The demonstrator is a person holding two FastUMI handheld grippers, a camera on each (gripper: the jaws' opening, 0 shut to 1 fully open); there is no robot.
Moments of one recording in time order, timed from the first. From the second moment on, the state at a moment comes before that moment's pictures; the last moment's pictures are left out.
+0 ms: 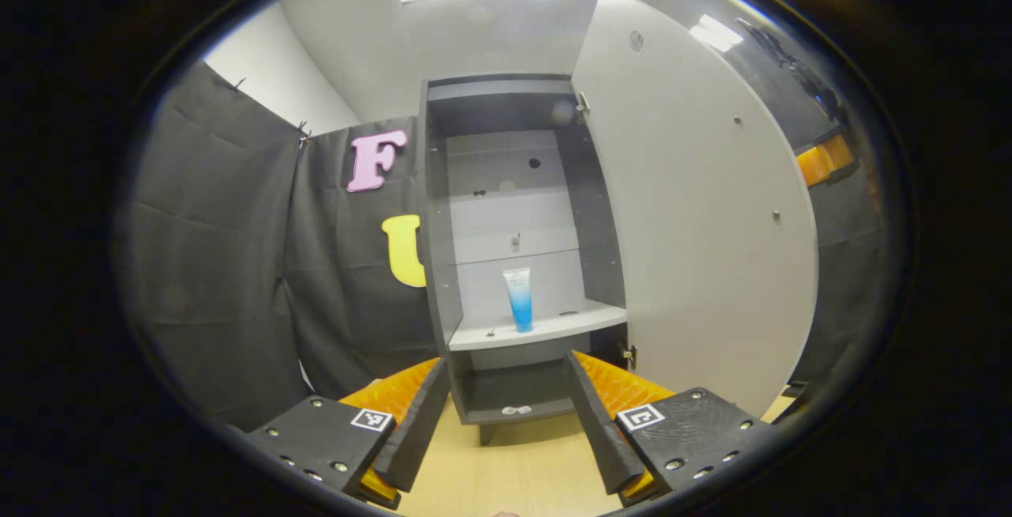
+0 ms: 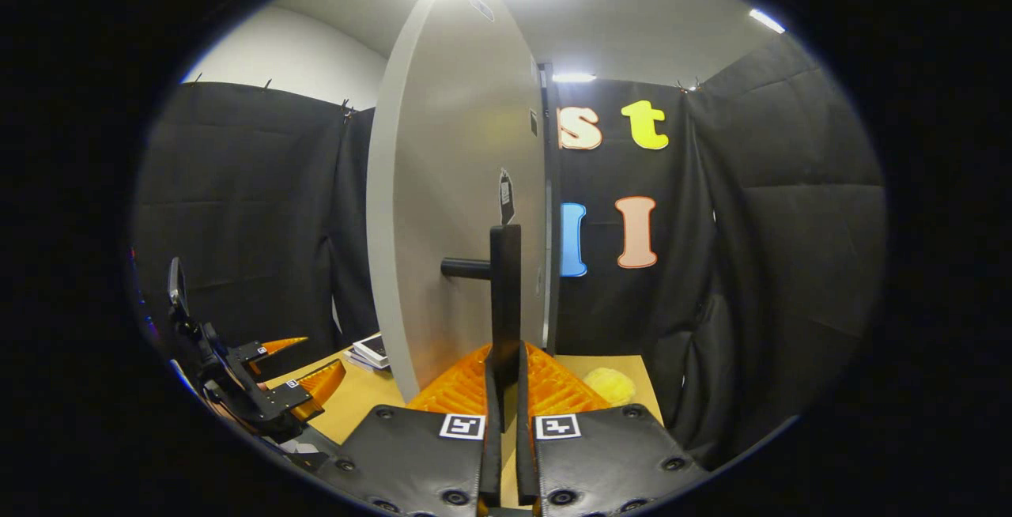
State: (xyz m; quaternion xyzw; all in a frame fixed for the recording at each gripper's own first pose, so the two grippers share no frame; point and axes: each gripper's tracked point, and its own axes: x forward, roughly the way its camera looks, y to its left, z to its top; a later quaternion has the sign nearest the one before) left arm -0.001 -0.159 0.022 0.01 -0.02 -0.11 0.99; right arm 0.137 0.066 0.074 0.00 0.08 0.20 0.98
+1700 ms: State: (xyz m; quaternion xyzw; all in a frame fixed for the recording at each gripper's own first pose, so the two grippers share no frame) left arm 0.310 -0.250 0.006 0.00 0.02 -0.10 0.99; right arm 0.157 -0.092 0.024 0.00 0.05 -0.05 1.00
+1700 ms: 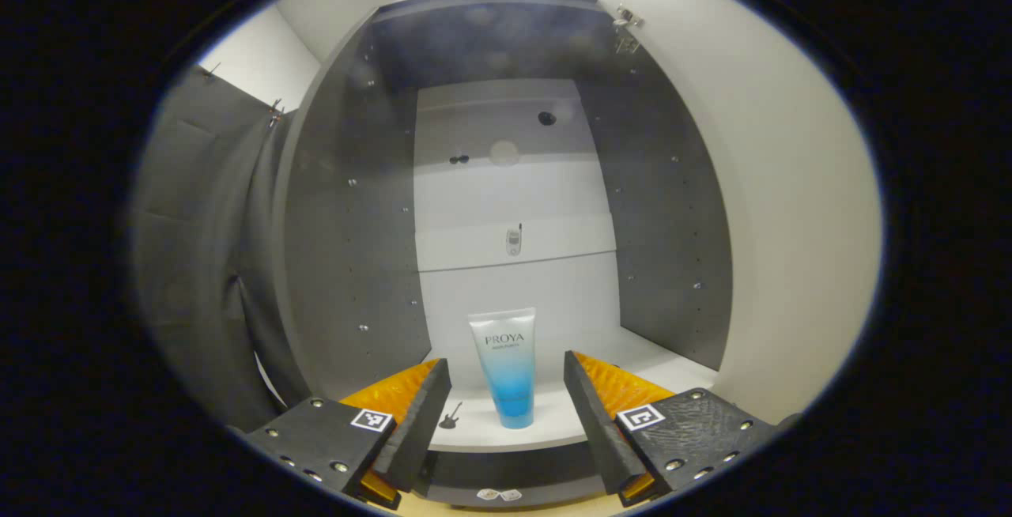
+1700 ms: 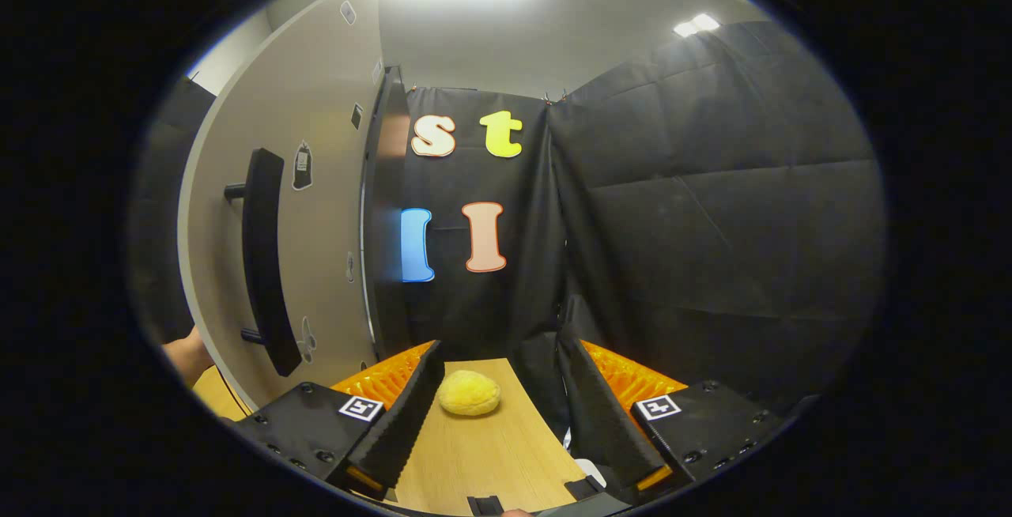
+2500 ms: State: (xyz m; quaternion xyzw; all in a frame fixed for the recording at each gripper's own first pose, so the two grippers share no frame) left arm 0.342 -0.254 -0.005 -0.01 0.02 -0.10 0.99; right arm 0.185 -0.076 0.008 0.01 0.07 -0.02 1.00
